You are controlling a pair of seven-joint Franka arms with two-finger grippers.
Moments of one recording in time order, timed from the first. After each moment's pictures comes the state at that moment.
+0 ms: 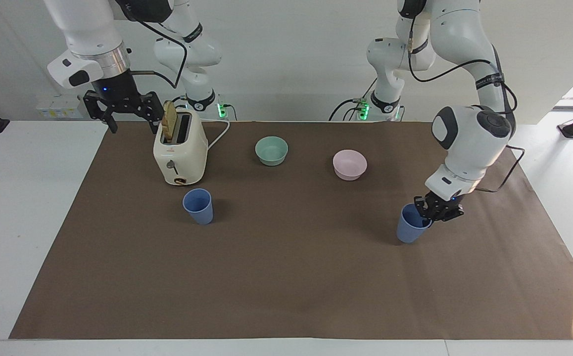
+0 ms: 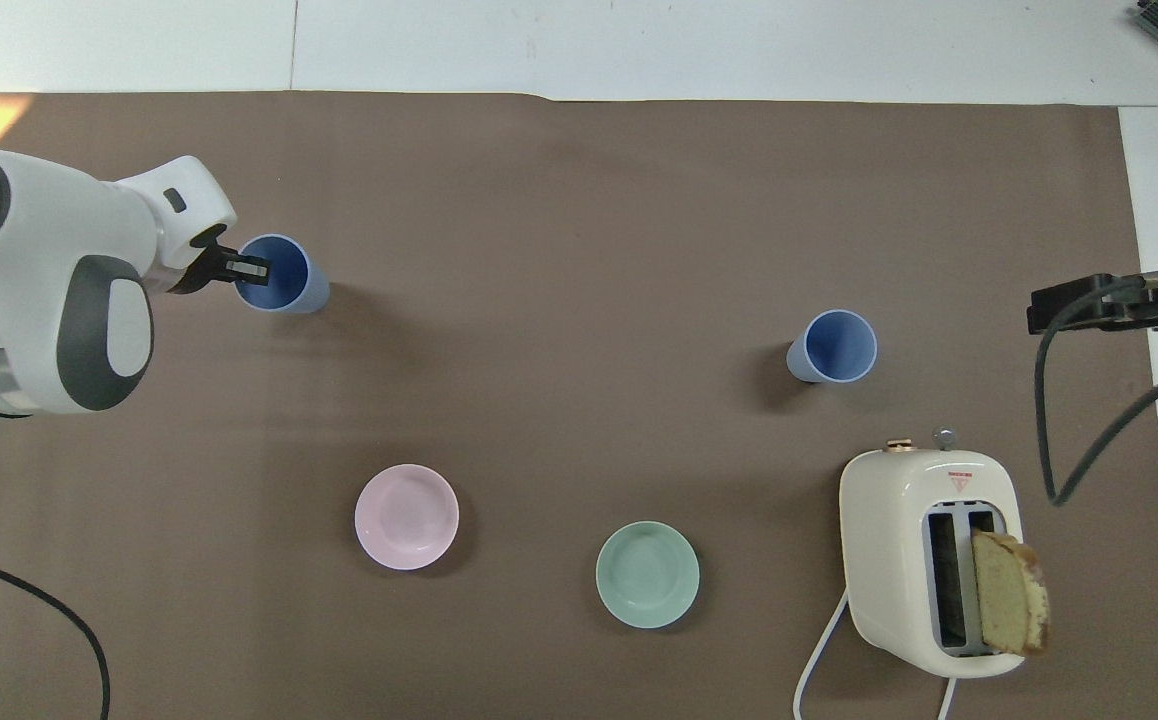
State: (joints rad) left arm -0.30 0.27 0.14 -1.84 -0.13 2.28 0.15; right arm 0.00 -0.01 0.03 -1.54 -0.05 1.58 0.03
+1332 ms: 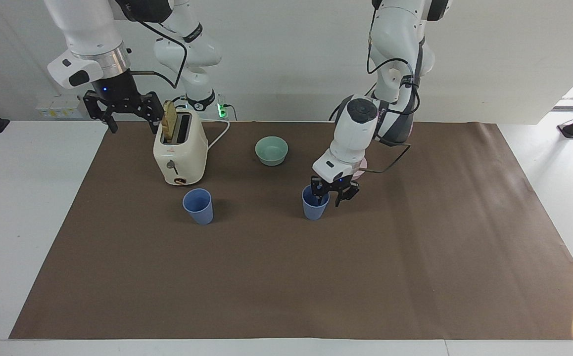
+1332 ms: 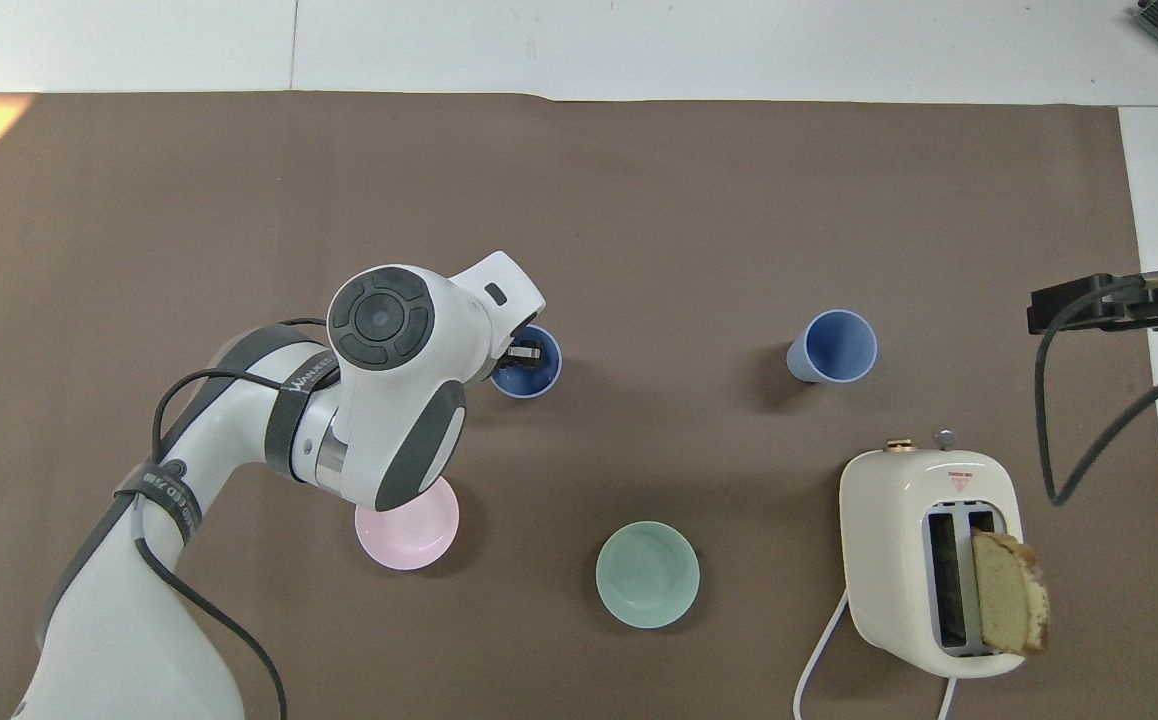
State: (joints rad) left arm -0.68 0.28 0.16 -1.86 -0.13 2.31 -0.31; right arm 0.00 -0.01 0.03 -1.55 -0.05 1.58 0.03
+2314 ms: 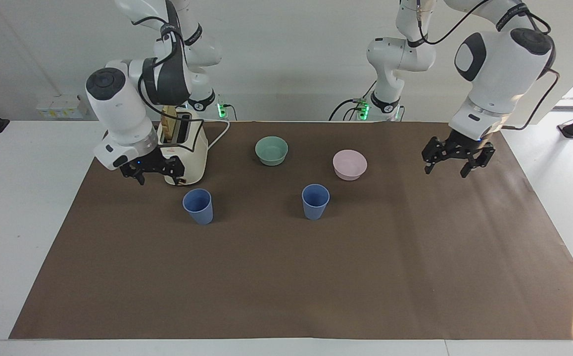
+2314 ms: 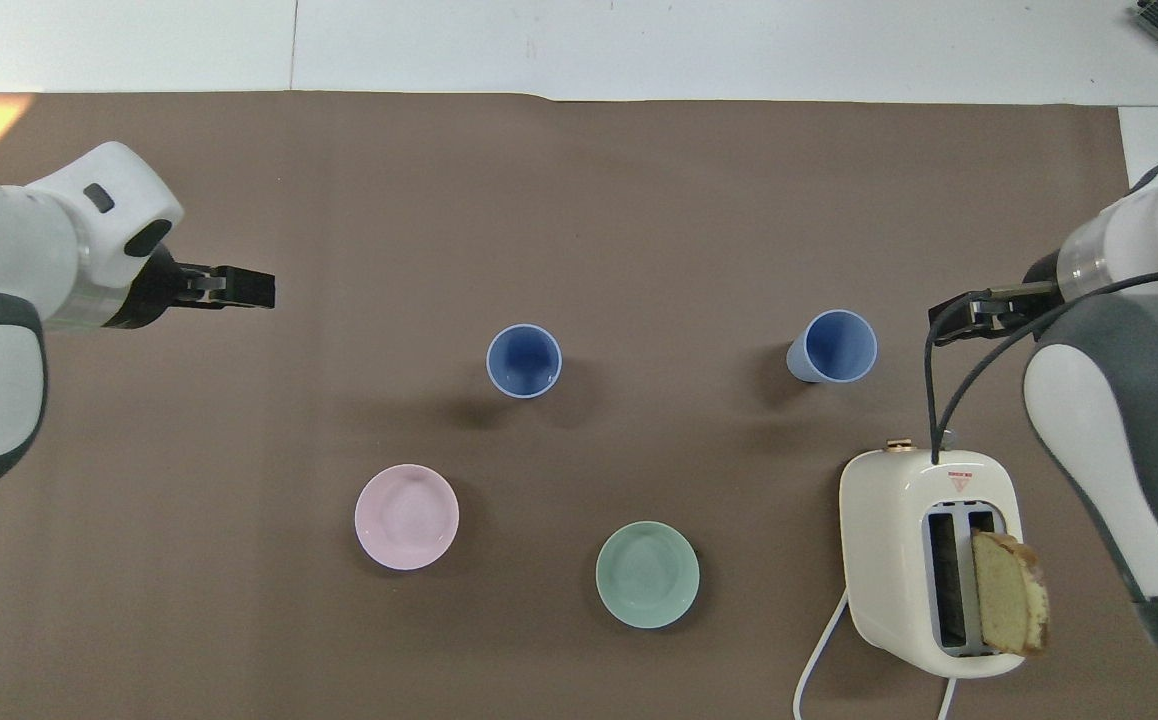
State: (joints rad) left arm -0.26 0.01 0.18 -1.74 -0.05 1.90 0.09; right arm 0.00 0.12 0.03 -1.86 -0.05 1.96 0.04
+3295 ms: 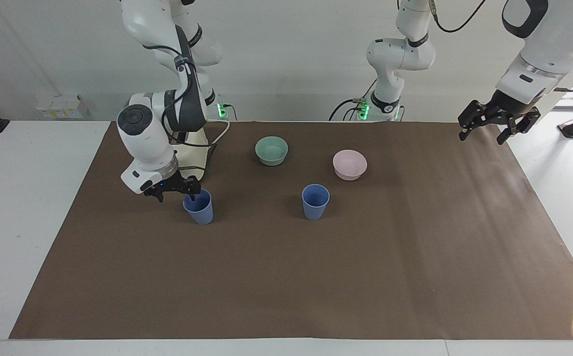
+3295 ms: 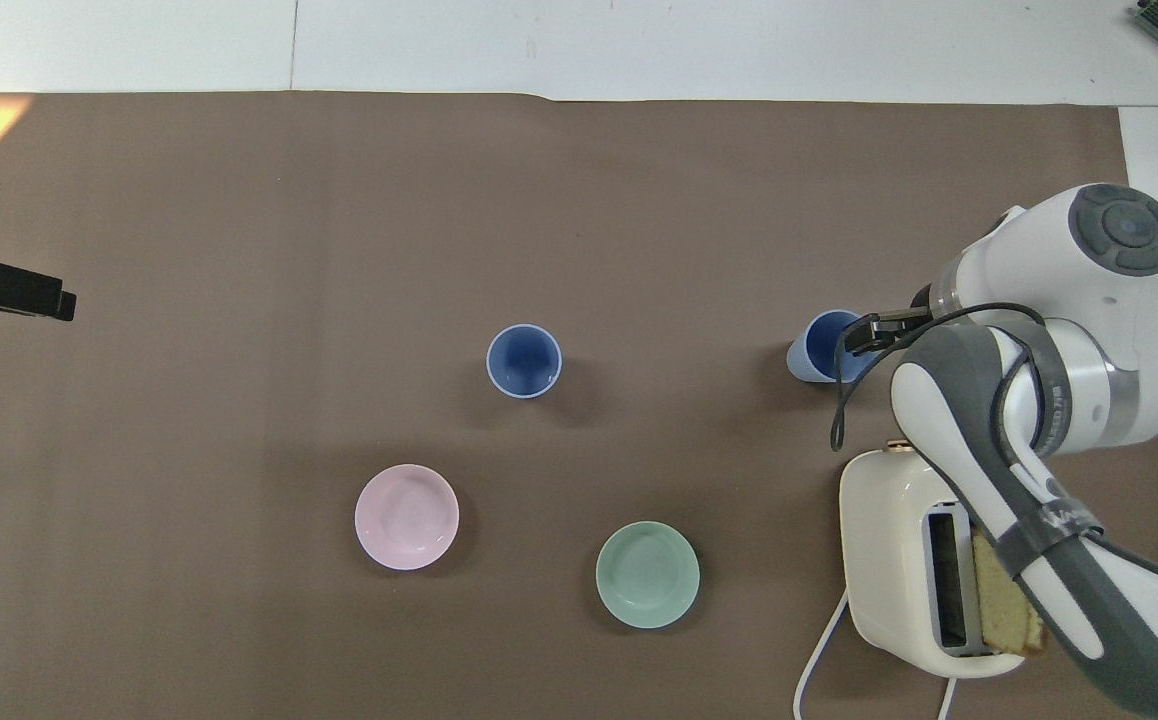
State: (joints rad) left arm -0.19 0.01 0.17 -1.52 -0.05 1.56 0.15; right arm 0.04 0.19 0.04 -1.93 -0.05 2.09 0.05
